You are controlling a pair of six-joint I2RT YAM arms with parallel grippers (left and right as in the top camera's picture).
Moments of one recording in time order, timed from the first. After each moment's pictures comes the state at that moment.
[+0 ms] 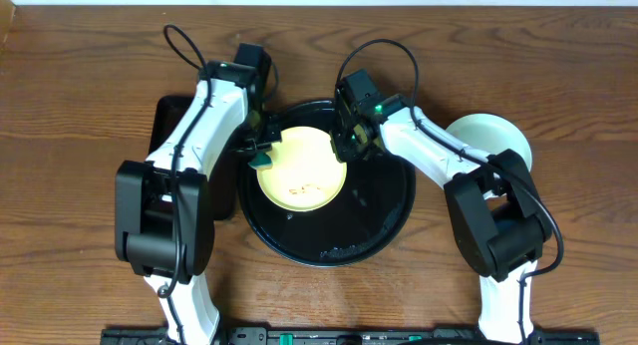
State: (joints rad) left arm -0.21 1.97 1.53 -1.10 0.04 -0.41; right arm 0.53 2.11 1.49 -0.63 -0.19 0.27
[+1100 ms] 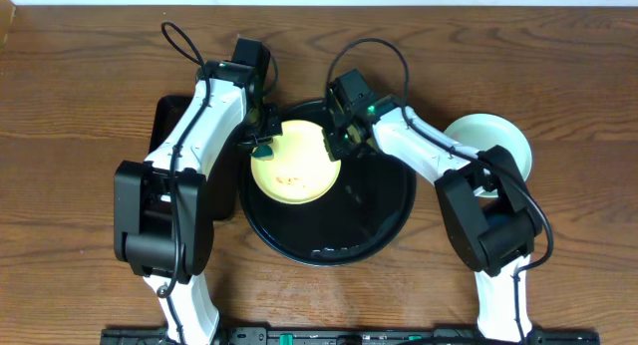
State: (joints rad) left arm -0.20 1.97 1.53 -1.02 0.05 -0.42; right arm 0.55 2.16 1.52 -0.61 -0.18 0.28
